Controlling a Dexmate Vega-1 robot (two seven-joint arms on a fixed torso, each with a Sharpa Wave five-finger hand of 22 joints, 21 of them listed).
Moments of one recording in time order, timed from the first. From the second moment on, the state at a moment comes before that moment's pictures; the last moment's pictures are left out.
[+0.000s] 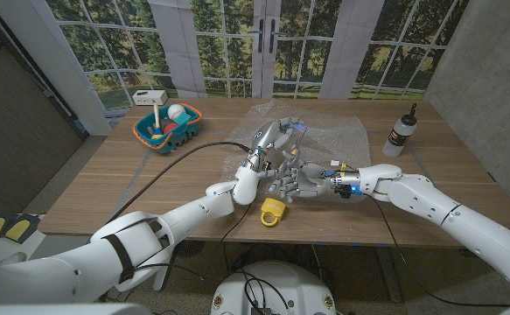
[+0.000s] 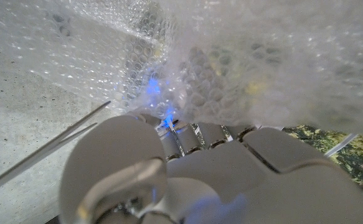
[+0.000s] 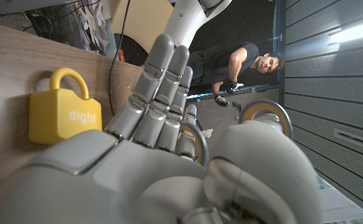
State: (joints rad) left arm 0.50 0.23 0.94 -0.88 0.44 -0.52 0.81; left_hand 0.85 0.18 0.70 0.04 0.21 0.69 -0.19 0.31 0.46 0.73 -0.21 0.34 0.53 0.87 -0.12 0.25 0.21 0.82 -0.10 0.68 0.20; right arm -0.81 -0.79 -0.59 -1.65 0.96 -0.23 0.96; right_hand 0.66 0.01 -0.32 0.13 0.31 0.43 0.00 0.20 0.19 0.90 -0.01 0.33 0.28 0.95 -0.13 0.41 0.46 0.89 -0.12 0.95 0.18
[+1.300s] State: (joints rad) left arm 0.55 0.23 0.93 -0.91 0.43 -0.55 0.79; left_hand 0.83 0.18 0.71 0.04 0.21 0.68 -0.20 0.31 0.50 0.74 -0.21 0.31 0.56 0.88 -0.11 0.24 0.21 0.79 -0.09 0.72 0.19; right arm -0.78 -0.76 -0.59 -1.58 0.96 -0.25 0.96; right_hand 0.66 0.01 -0.32 0.13 0.31 0.43 0.00 0.20 0.19 0.90 -0.01 0.33 0.28 0.95 -0.13 0.41 0.47 0.89 -0.12 0.94 0.18
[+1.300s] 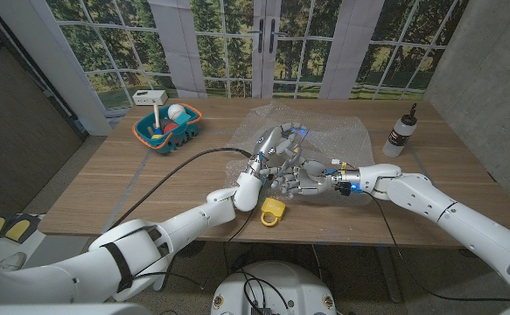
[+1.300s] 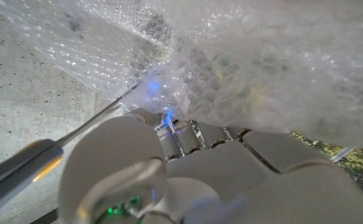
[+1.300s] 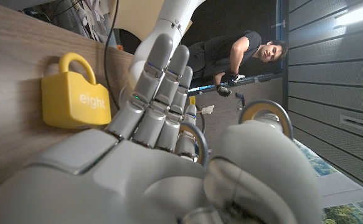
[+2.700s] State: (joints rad) left arm 0.60 0.28 0.90 -1.00 0.45 -0.53 0.77; left_hand 0.80 0.18 0.72 0.03 0.21 0.69 -0.21 0.28 0.52 0.75 -0.21 0.28 0.60 0.88 -0.11 0.24 0.21 0.76 -0.08 0.76 0.19; right arm -0.78 -0.77 -0.57 -1.56 0.96 -0.26 0.93; right_hand 0.66 0.01 -0.32 0.13 0.30 0.43 0.00 0.20 0.19 0.90 -0.01 0.32 0.29 0.95 -0.13 0.41 0.47 0.90 -0.12 0.94 0.18
